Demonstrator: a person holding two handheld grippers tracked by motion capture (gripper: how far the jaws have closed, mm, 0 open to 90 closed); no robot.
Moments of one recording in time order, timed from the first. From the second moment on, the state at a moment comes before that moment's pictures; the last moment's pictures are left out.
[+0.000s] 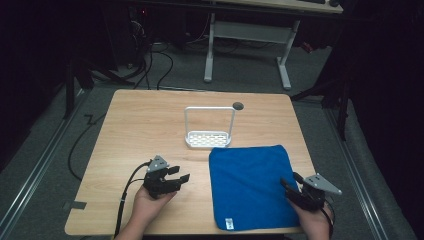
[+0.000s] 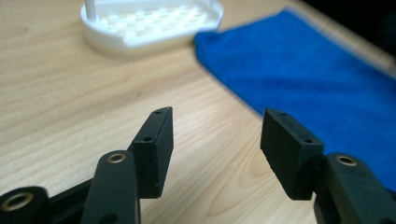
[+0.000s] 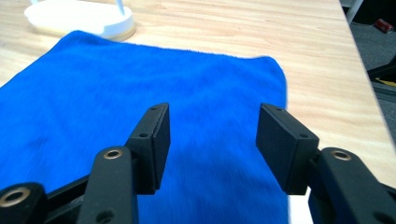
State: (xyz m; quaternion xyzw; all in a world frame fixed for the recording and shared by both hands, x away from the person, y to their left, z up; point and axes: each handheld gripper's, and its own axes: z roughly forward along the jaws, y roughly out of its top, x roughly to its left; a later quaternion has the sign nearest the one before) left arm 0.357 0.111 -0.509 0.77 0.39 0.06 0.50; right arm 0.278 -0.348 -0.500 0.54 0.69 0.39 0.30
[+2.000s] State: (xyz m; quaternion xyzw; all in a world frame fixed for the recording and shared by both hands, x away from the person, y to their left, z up) left arm 0.319 0.013 -0.528 0.88 0.26 0.02 0.41; right arm 0.287 -0.367 -0.526 0.54 0.74 0.32 0.23
